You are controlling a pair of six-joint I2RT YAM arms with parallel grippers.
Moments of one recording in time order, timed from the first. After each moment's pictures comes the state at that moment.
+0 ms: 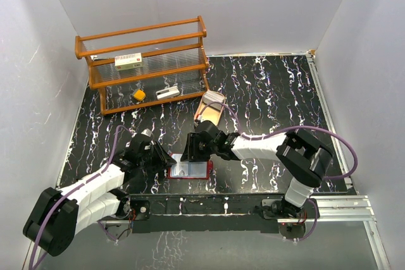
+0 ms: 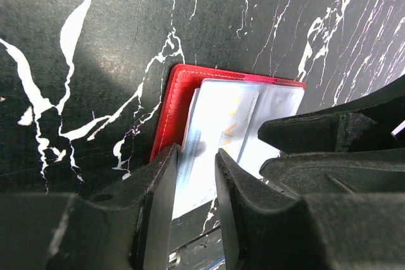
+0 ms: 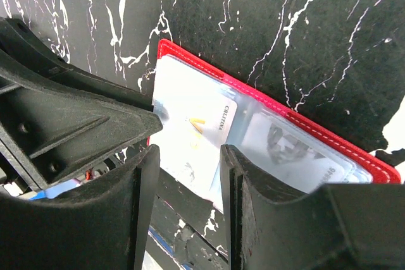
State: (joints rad) left arm -0.51 0.97 0.26 -0.13 0.22 -1.02; right arm 0.95 1.69 0.87 0.05 -0.18 0.93
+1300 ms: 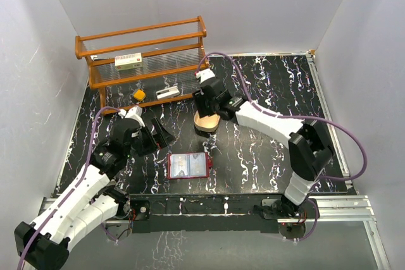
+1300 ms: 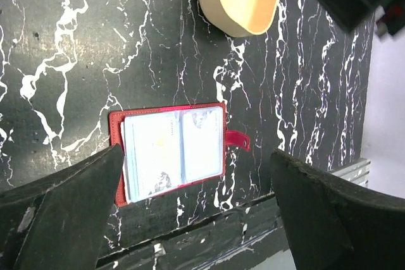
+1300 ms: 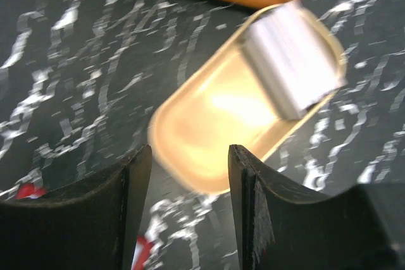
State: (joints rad) left arm -0.51 0.75 0.61 -0.51 0.05 -0.83; right arm 0.77 1.69 1.31 -0.32 0.19 0.23
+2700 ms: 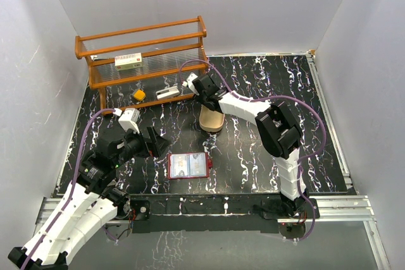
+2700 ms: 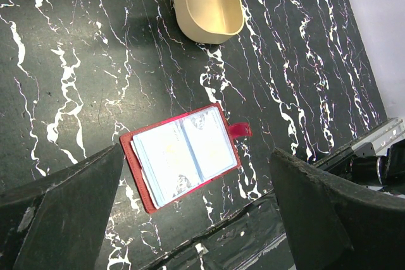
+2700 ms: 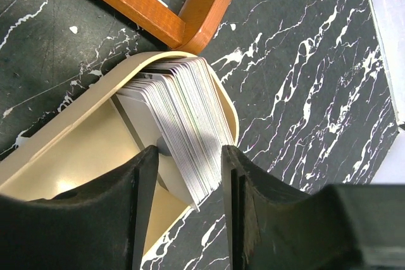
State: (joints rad) left arm -0.51 0.54 0.63 -0.55 0.11 -0.52; right arm 0.66 2.08 1.56 -0.30 0.42 -0.45
